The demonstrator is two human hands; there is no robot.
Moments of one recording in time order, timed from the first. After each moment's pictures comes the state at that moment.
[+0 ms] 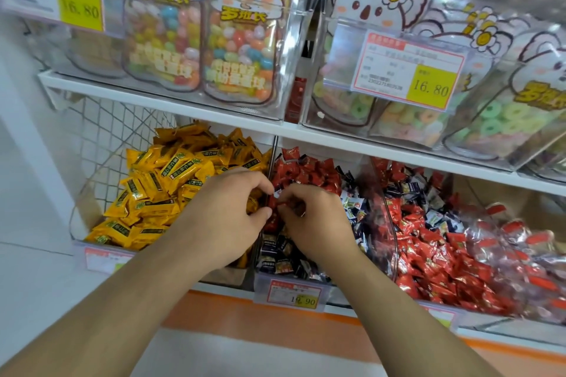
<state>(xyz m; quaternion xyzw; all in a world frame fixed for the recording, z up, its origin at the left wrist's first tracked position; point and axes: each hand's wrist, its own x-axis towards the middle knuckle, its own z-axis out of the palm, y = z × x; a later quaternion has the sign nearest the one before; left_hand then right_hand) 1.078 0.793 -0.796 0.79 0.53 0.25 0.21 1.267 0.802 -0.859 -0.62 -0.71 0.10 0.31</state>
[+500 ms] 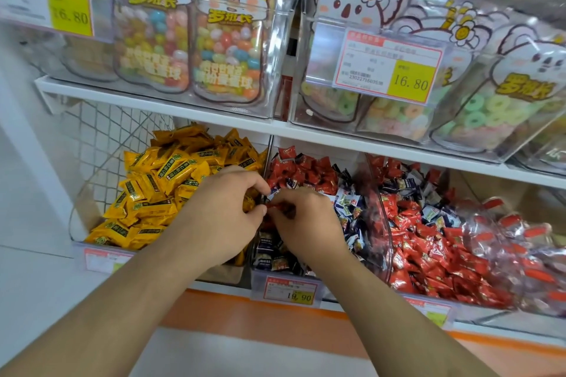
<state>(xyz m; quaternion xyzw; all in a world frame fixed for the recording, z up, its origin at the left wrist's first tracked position) 1.083 0.792 -0.798 0.78 0.54 0.25 0.19 1.263 0.801 -0.870 -0.61 -0.72 0.10 0.32</state>
